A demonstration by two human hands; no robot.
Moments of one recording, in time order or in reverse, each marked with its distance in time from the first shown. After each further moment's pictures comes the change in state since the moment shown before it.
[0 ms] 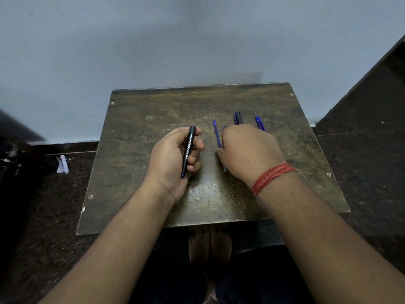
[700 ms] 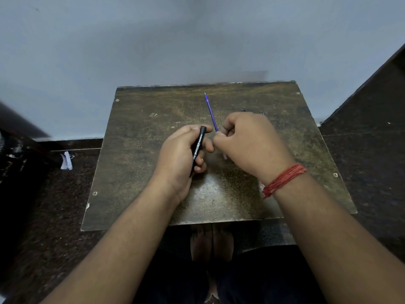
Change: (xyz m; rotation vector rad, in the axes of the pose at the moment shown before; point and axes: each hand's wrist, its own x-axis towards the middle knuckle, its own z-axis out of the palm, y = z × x) left_hand -0.002 -0.002 0.003 0.126 0.003 0.068; right_hand 0.003 0.002 -0.004 0.567 0.063 0.068
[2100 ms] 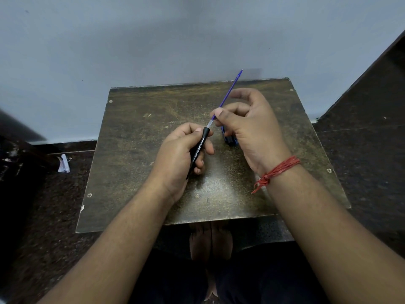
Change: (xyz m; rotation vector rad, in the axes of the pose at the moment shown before) left_hand -0.003 -0.003 0.000 0.117 -0.111 0.046; right_hand 0.013 0.017 0.009 1.018 0.119 0.021
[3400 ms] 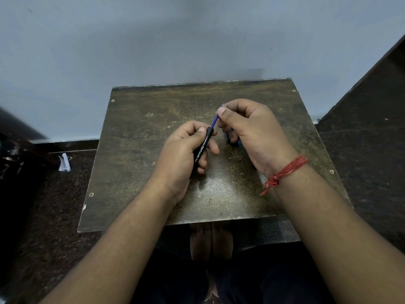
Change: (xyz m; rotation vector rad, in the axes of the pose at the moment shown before) left_hand -0.002 0.002 0.000 0.045 -0.030 0.033; right_hand -0.001 -0.001 -0.008 -0.179 -0.094 0.014
